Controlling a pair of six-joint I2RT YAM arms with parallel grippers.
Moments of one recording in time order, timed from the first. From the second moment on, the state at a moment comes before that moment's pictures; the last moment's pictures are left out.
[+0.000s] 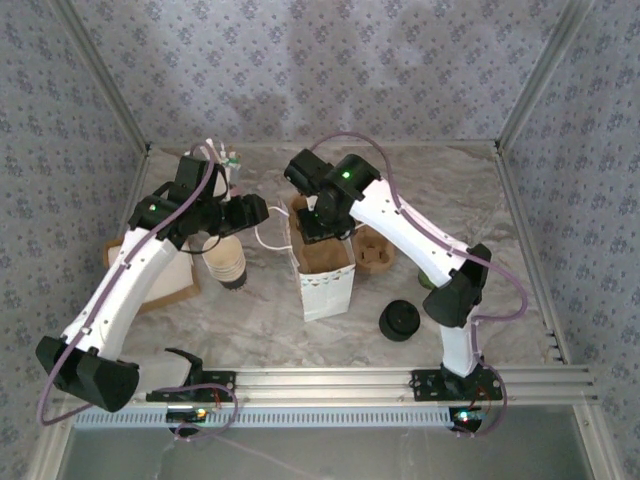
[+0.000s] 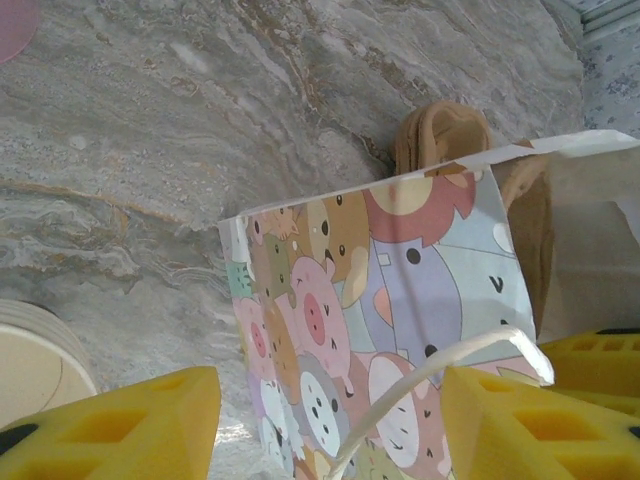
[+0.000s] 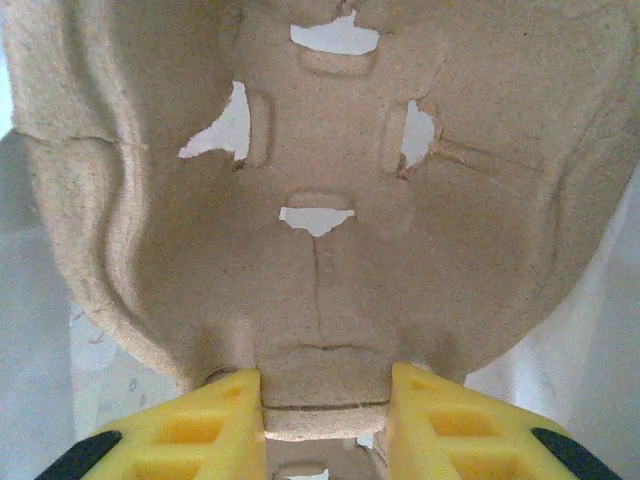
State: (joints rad) left arm -0.39 1.25 1.36 -0.96 0.27 -0.64; right arm 0.87 1.94 2.17 -1.49 0.02 0.49
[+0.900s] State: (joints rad) left arm -0.38 1.11 1.22 -0.80 0.41 -0.66; right arm 0.86 1.90 2.15 -1.50 0.04 0.48
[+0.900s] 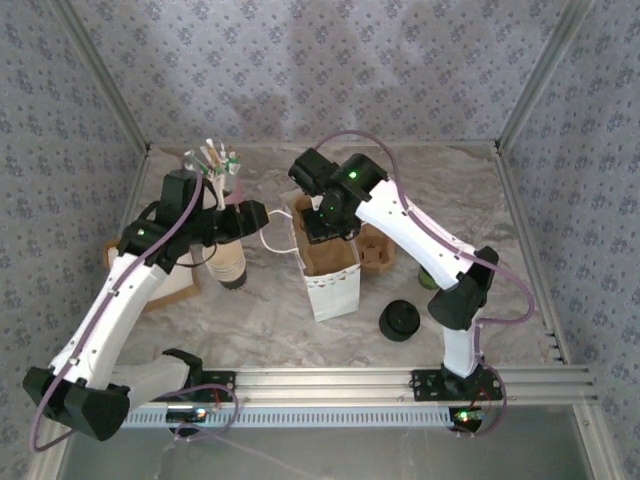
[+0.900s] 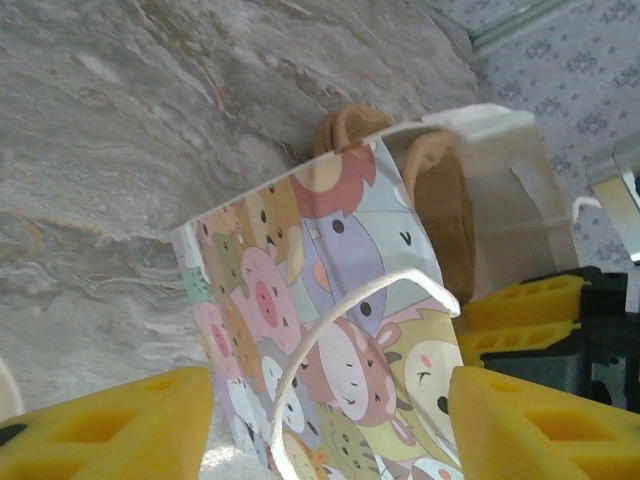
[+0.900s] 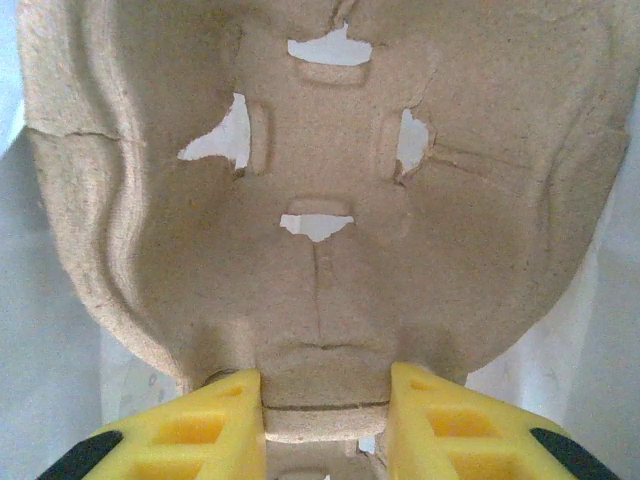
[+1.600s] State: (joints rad) left arm -0.45 1.20 1.20 -0.80 0.45 -0.66; right arm 0.83 1.81 2.01 -1.43 0.01 0.48
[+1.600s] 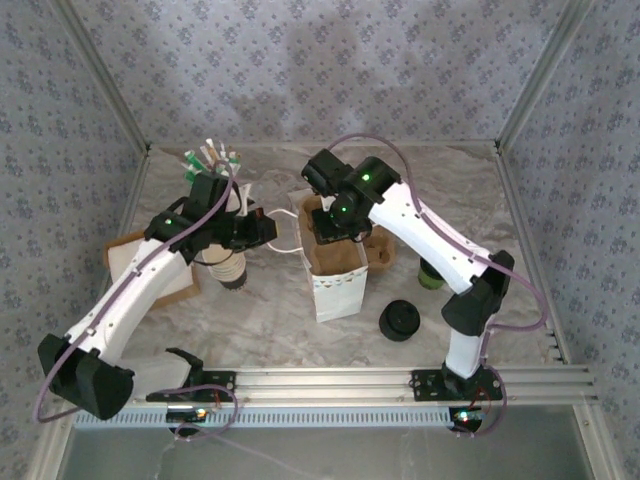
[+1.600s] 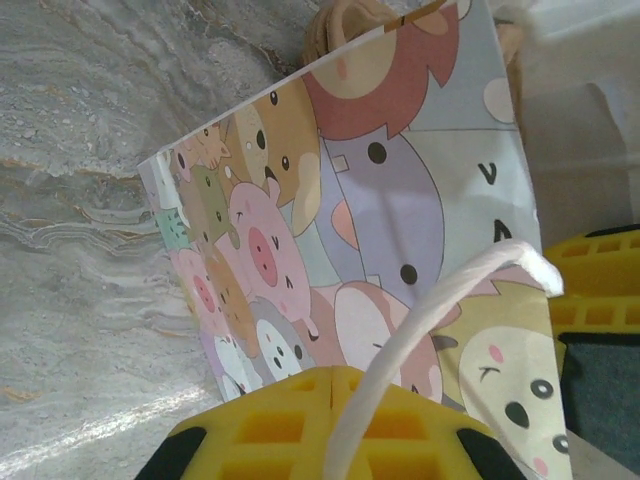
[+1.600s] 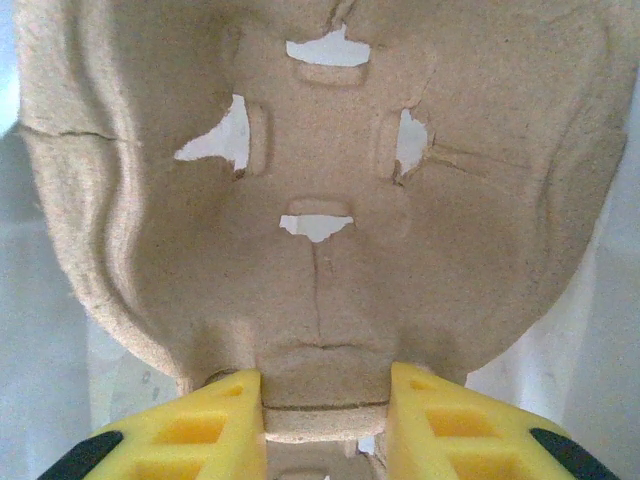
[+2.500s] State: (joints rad) left arm -0.47 1.19 1.19 -0.79 0.45 -0.68; right arm 0.85 1.82 1.93 -1.41 0.04 0.48
